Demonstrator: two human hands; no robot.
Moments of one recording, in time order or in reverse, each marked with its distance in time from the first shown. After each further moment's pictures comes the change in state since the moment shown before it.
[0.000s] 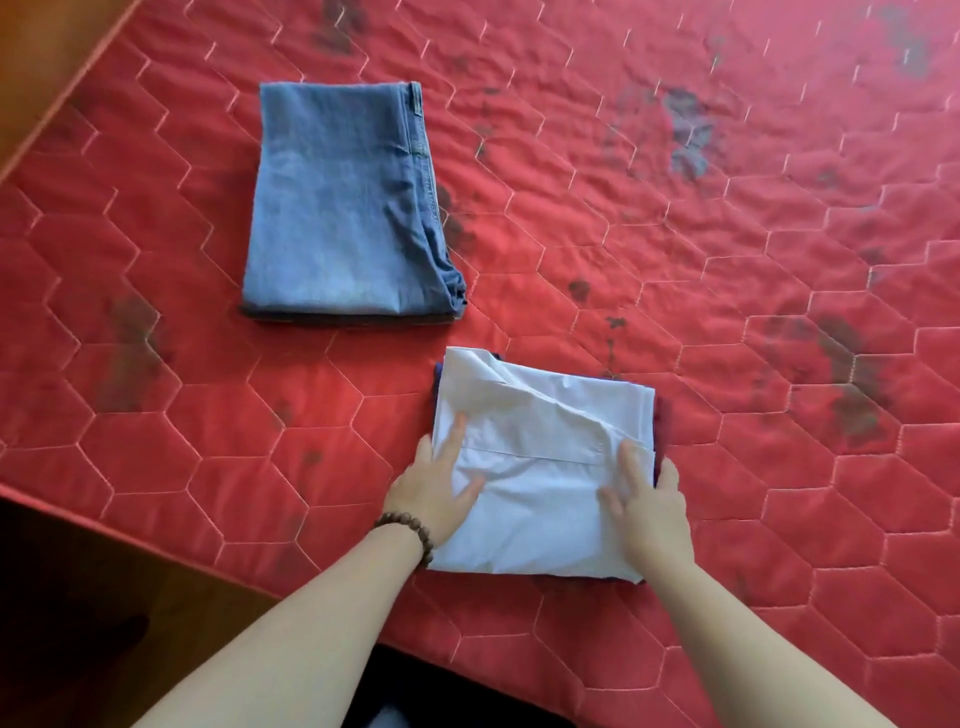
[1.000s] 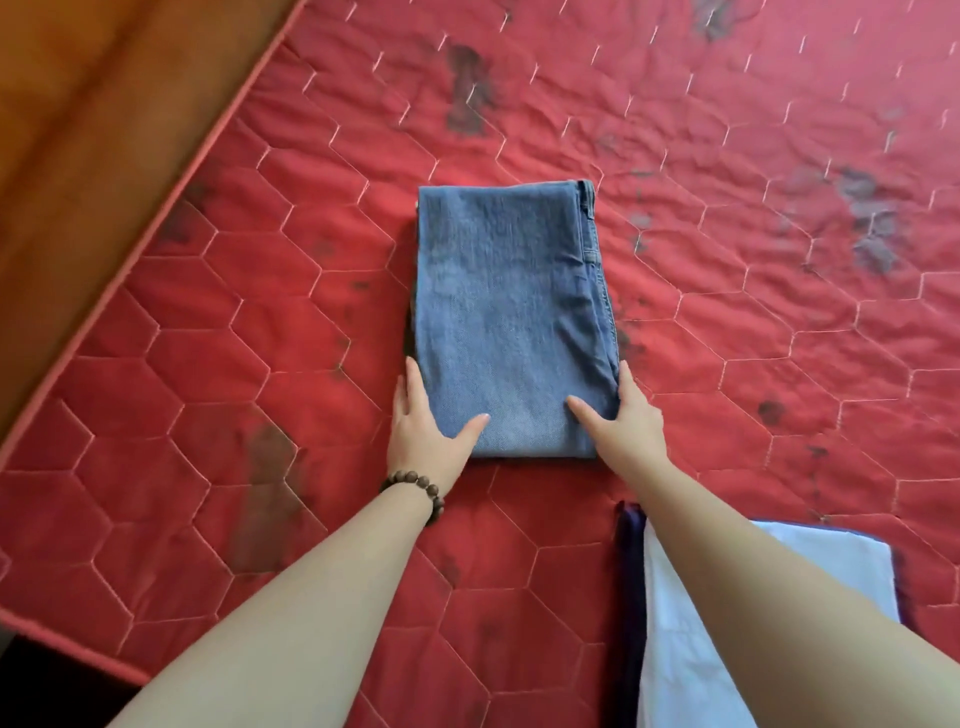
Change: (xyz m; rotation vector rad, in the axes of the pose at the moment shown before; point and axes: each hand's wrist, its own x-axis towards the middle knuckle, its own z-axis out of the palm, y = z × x) left_hand 0.173 -0.142 -0.203 -0.418 0.392 -0.105; right_hand 0.135 -0.327 0.040 0.310 0.058 -0.109
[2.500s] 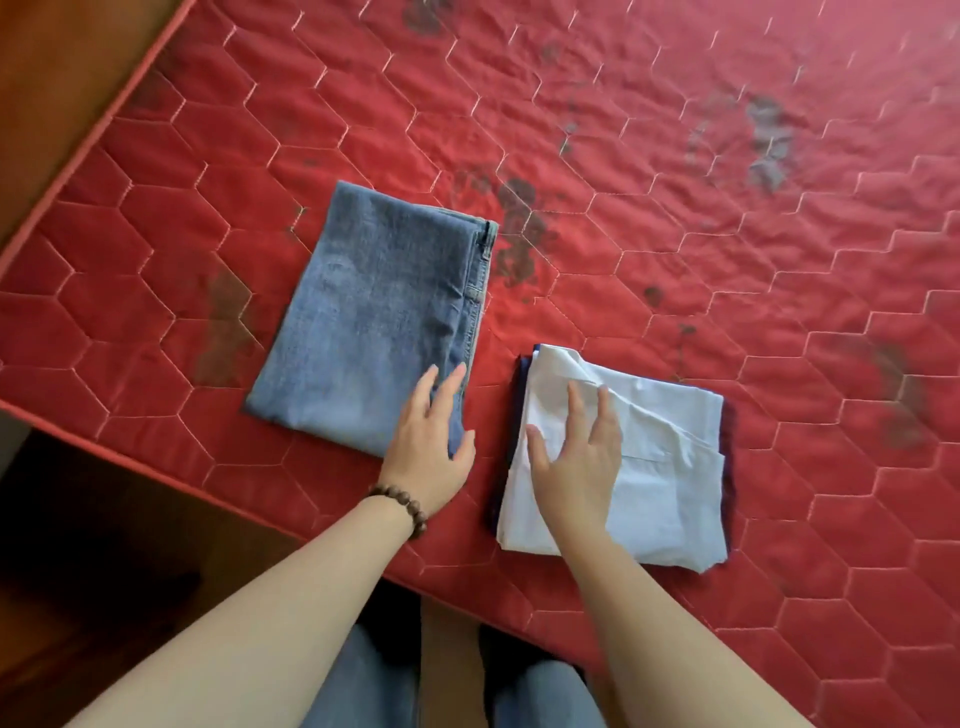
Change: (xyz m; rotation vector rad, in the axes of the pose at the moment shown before) left_hand -0.230 0.035 0.034 0.101 -0.139 0.293; right_hand -0.208 0.114 -0.045 -0.131 0.282 -0.223
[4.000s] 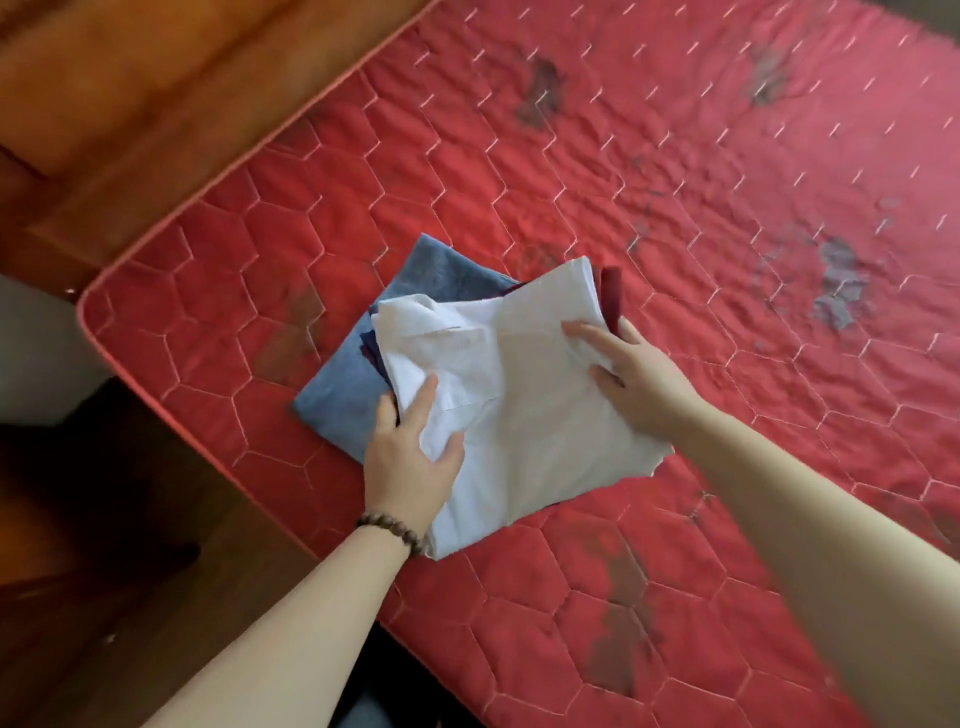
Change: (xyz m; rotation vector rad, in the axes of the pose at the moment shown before) left_hand 0.003 0.032 -0.038 -0.008 0.532 -0.291; right_hand 0.185 -0.071 -0.079 -0.128 -0.547 -0.724
